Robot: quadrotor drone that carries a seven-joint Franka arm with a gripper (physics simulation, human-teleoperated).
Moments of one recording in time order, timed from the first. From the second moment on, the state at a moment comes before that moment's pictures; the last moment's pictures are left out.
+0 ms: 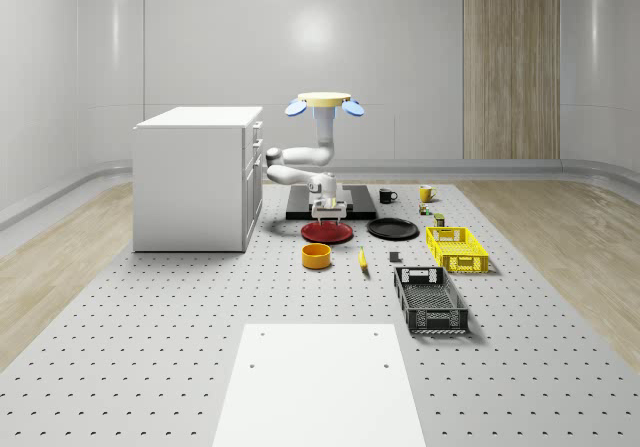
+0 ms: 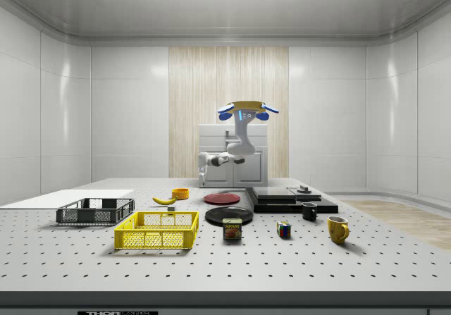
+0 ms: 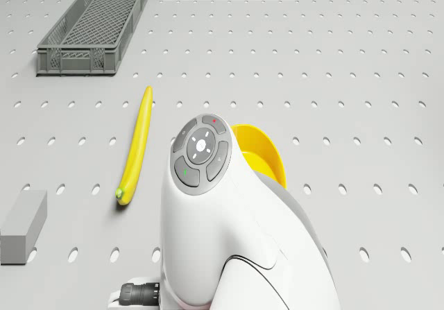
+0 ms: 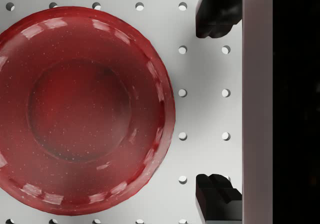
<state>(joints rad) -1.35 -1.48 1.22 -2.74 -1.93 1.62 1.75</state>
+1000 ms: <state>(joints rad) -1.35 -1.48 1.22 -2.74 -1.92 1.62 1.75</state>
